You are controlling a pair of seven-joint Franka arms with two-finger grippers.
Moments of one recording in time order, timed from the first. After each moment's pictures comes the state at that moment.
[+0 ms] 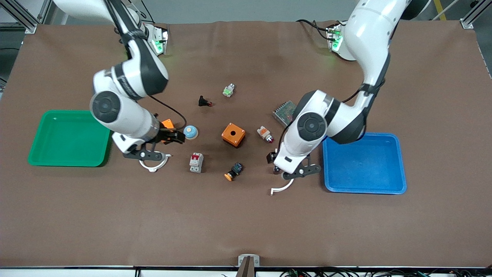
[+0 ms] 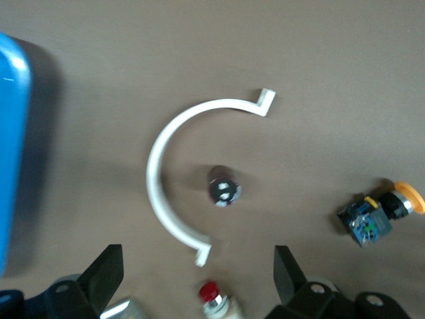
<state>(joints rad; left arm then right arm) -0.45 0.71 -0.14 -1.39 0.02 2.11 -0.80 0.39 0.35 0.00 -1.75 0.13 2.05 0.45</state>
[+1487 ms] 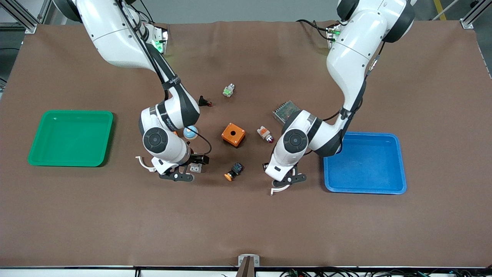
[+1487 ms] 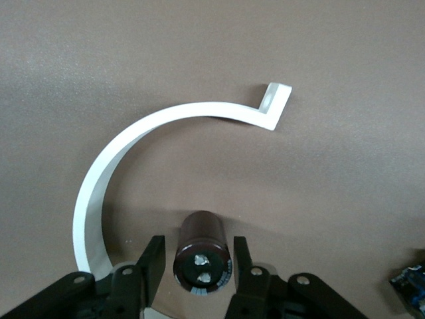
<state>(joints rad) -0.47 0.88 -0.13 -1.37 0.07 2.29 -0.81 0.44 0.66 0.00 -1.62 0.13 2.25 0.47</state>
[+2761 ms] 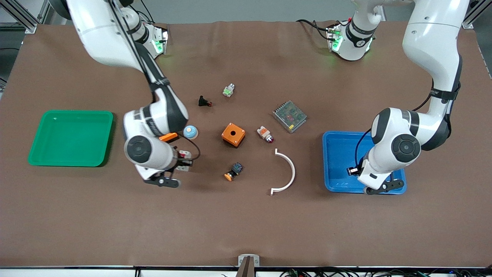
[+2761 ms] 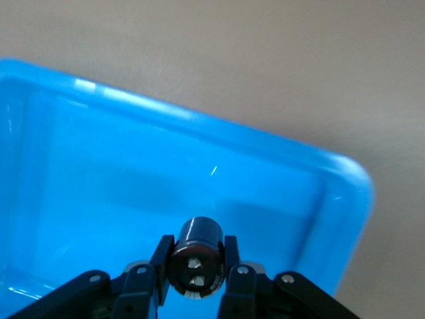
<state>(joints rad) -0.05 0.56 -0.13 -1.74 0.15 2.24 -0.50 0.39 0.60 -0.07 -1.47 0.13 1.88 0.45</state>
